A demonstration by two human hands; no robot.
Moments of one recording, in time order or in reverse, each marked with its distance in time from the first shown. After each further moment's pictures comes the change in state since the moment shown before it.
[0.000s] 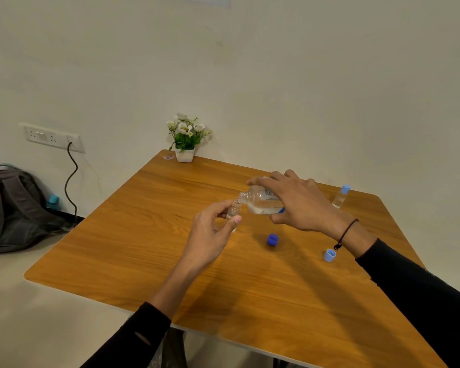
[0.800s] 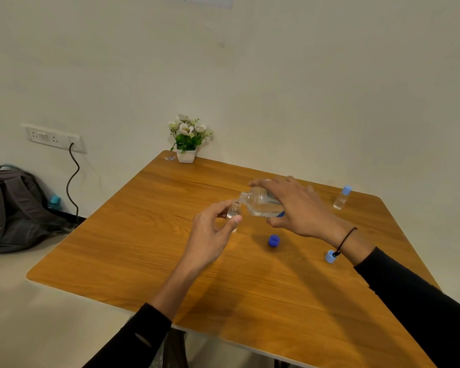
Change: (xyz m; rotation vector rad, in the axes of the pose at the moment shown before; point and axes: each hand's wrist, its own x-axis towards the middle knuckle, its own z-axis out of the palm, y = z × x) left_hand 0.002 0.000 -0.002 0.007 0.005 0.039; right_hand -0.005 -0.004 0.009 0.105 0.037 0.028
